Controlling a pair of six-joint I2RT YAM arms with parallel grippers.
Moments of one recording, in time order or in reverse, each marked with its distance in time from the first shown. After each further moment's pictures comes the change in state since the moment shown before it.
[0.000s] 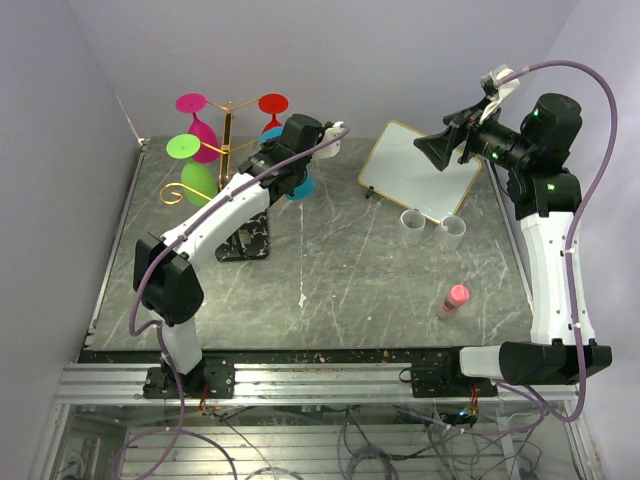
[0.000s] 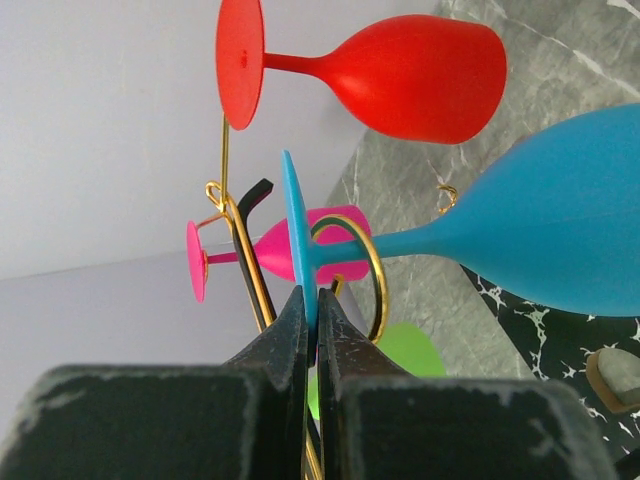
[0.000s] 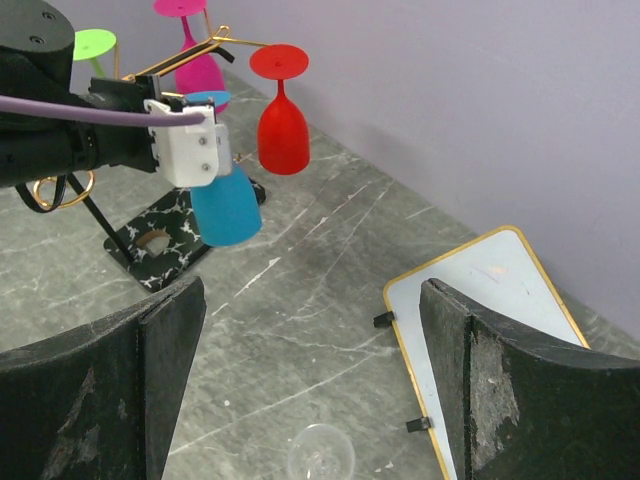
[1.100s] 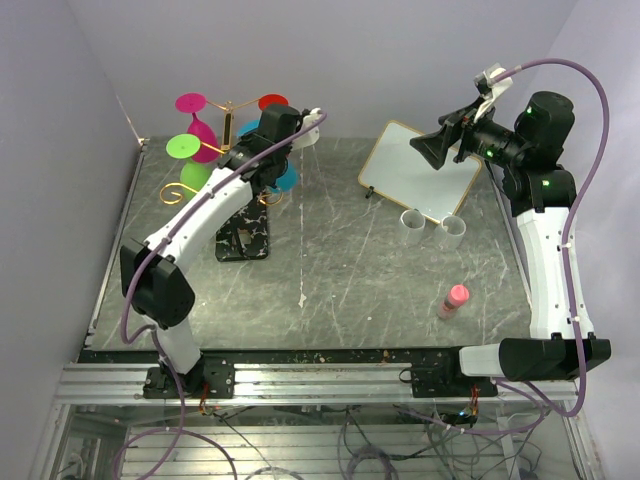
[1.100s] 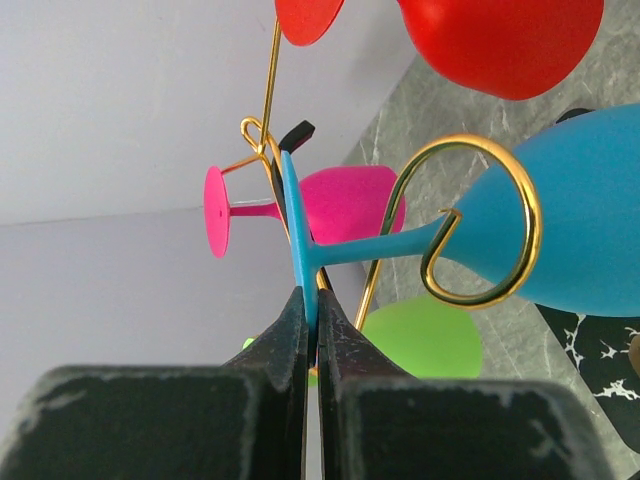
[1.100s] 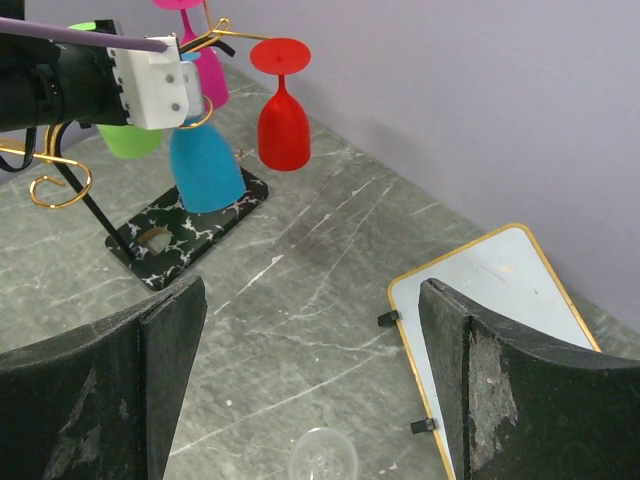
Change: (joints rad) left arm 0.092 -0.059 -0.010 -0.047 0.009 -0.023; right arm 0.019 0.022 0.004 -0.001 0.014 -0.001
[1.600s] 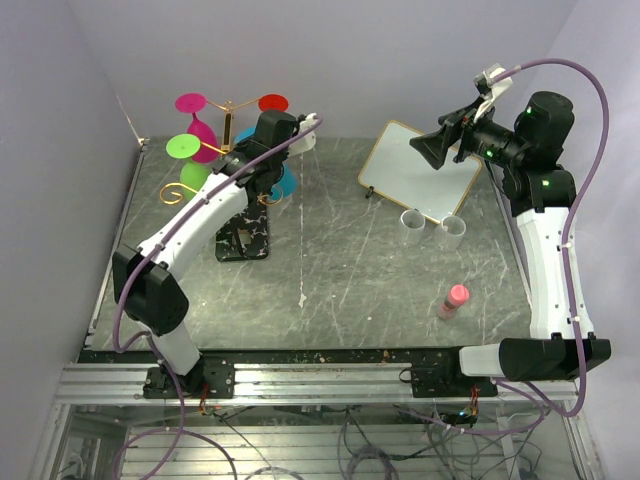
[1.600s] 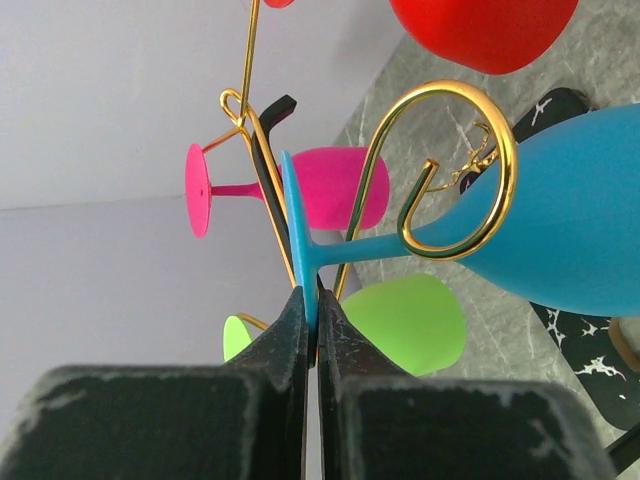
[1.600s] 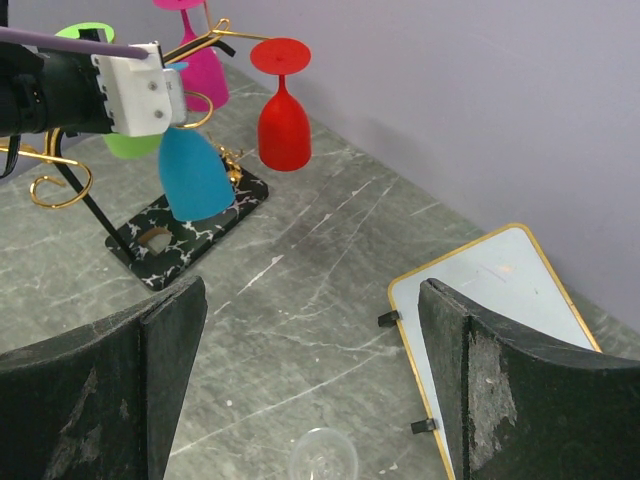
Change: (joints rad) left arm -0.004 -0.049 -0.059 -0.016 0.006 -0.041; right arm 0.001 0.000 0.000 0.000 0.001 0.000
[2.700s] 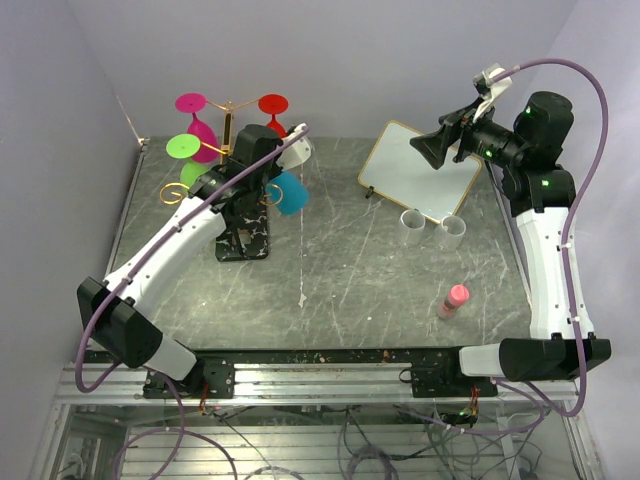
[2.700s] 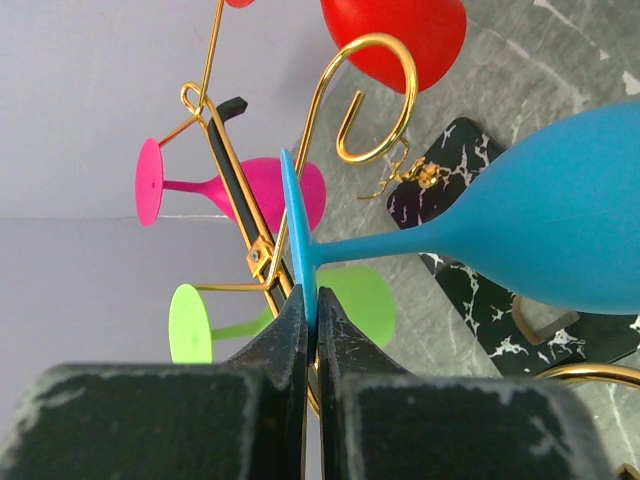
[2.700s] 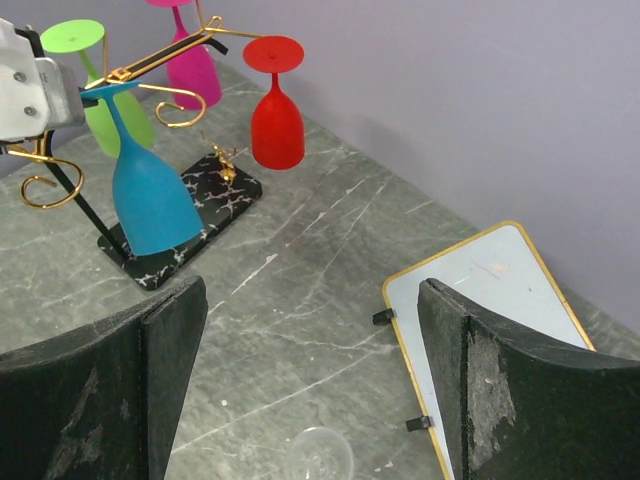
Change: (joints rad) left arm -0.024 -0.219 -0.179 -0.001 0.180 -0.129; right arm 0.005 0.000 0.001 -0.005 0.021 -0.010
